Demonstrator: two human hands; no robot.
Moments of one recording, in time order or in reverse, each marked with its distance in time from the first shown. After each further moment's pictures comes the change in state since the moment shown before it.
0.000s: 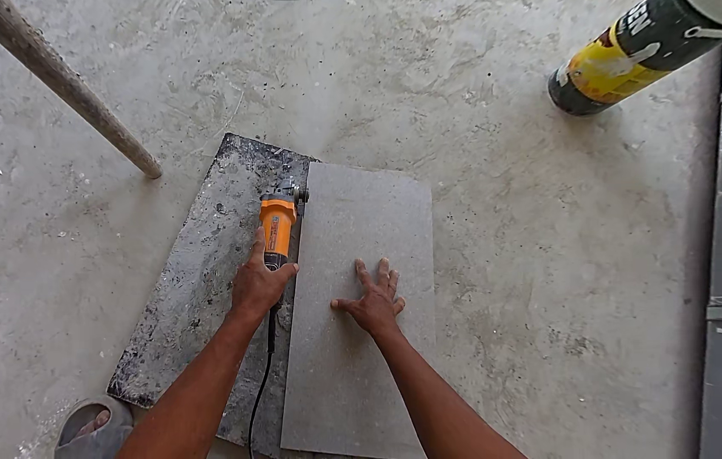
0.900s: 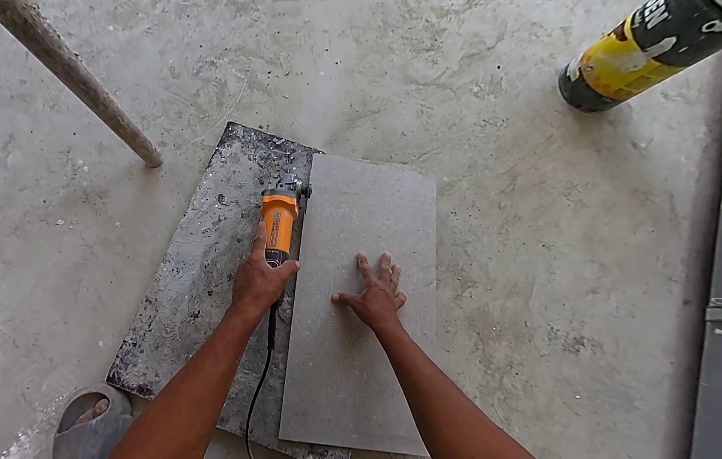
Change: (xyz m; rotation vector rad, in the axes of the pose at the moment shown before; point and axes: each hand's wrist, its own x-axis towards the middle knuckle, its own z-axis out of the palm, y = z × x) left_hand -0.006 -0.004 0.001 0.019 -0.010 -0.002; right_hand 0.000 0.001 0.001 0.014 0.008 -0.003
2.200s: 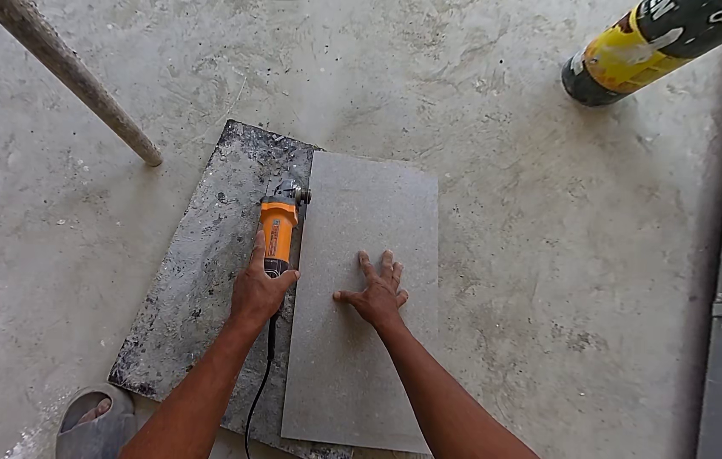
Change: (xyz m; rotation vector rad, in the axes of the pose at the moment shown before) left_hand -0.015 -0.014 0.006 -0.012 0.025 0.010; right_hand 0.000 -0.001 -0.001 -0.005 -0.013 0.006
